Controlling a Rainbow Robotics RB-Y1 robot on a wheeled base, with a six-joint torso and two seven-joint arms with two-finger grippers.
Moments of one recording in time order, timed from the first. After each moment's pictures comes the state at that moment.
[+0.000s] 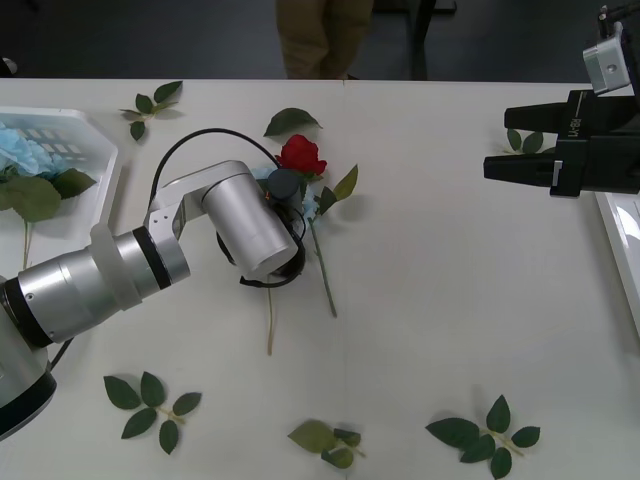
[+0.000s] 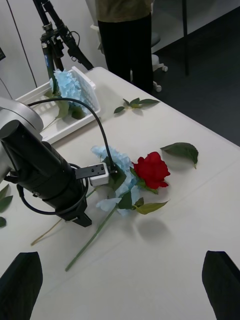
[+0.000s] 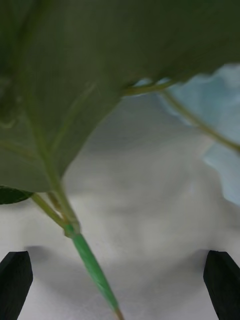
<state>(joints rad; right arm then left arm) -0.28 -1.10 0.08 -1.85 -2.02 0.90 2.45 -0.85 0.46 -0.96 -1.34 0.56 1.25 -0.83</state>
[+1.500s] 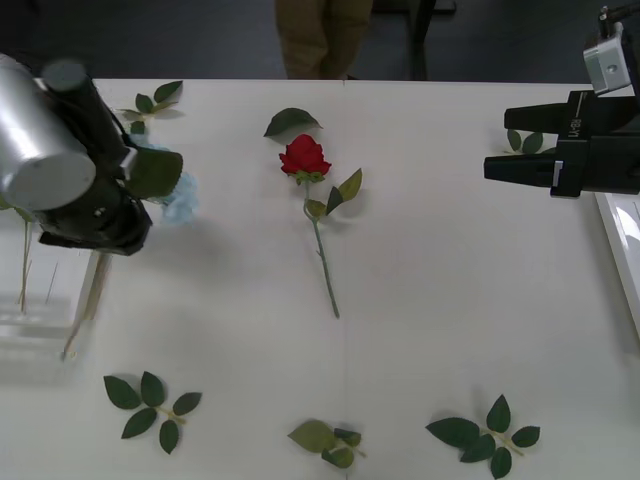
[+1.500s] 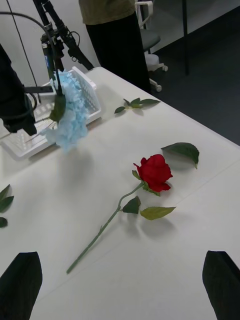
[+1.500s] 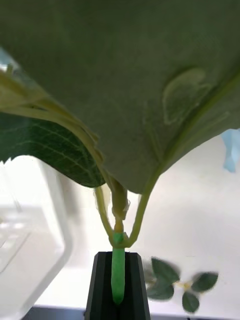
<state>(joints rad) -0.28 -1.10 0.08 -1.85 -2.02 0.90 2.45 -0.87 1.17 -0.84 -1.84 1.09 1.50 -0.83</state>
